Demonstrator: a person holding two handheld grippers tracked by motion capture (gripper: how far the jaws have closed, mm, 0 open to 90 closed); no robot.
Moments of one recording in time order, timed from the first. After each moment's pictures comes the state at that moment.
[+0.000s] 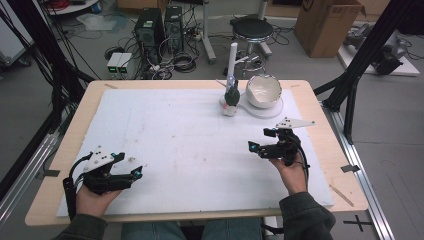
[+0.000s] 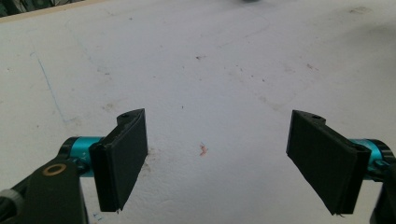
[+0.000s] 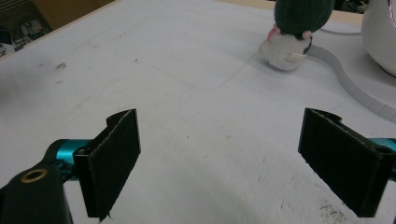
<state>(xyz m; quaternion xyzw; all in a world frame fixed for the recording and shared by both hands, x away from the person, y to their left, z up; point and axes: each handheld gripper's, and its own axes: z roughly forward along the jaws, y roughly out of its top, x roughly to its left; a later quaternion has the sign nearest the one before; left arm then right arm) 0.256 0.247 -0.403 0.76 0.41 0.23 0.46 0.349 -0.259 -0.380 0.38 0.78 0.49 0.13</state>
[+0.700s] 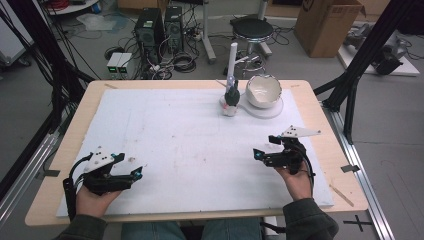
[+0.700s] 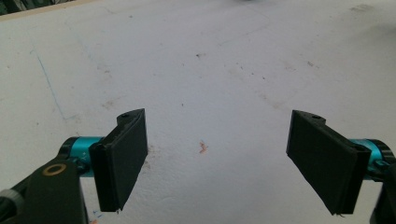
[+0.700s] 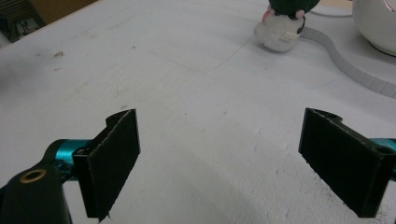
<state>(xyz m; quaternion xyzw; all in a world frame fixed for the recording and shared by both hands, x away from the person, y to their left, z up) 0.255 0.247 -0.404 0.76 0.41 0.23 0.46 0.332 -0.273 -0.392 0.38 0.78 0.49 0.13</state>
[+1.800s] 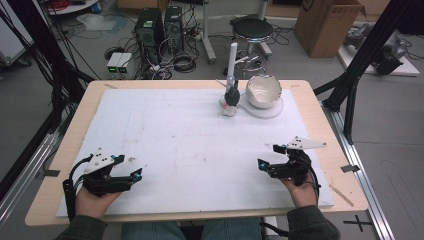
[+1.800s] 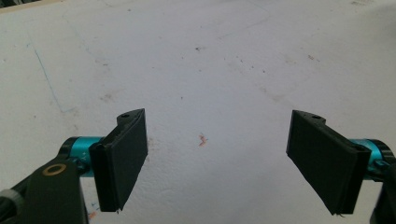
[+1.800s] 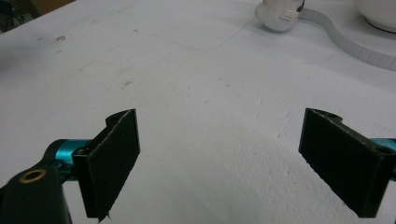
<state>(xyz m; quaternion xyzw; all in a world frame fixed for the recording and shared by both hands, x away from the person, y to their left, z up) 0.253 0.248 -0.409 0.76 0.41 0.22 0.45 0.307 -0.285 -0.405 0.38 0.78 0.48 0.14</state>
